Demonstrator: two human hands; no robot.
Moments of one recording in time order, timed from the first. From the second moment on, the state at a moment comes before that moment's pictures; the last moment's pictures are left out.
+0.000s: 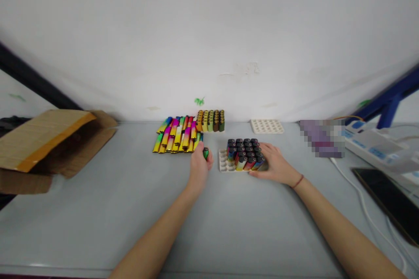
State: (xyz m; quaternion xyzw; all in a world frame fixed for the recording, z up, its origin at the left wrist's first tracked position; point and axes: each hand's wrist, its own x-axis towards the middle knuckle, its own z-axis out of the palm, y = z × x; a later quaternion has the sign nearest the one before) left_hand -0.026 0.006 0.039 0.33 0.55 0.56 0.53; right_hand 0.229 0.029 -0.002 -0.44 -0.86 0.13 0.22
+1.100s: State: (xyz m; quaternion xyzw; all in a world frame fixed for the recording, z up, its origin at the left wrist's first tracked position) left_hand -0.024 0.001 0.046 0.27 0.52 0.59 0.56; right_hand 0.229 0.029 -0.003 -0.44 -0.86 0.13 0.23
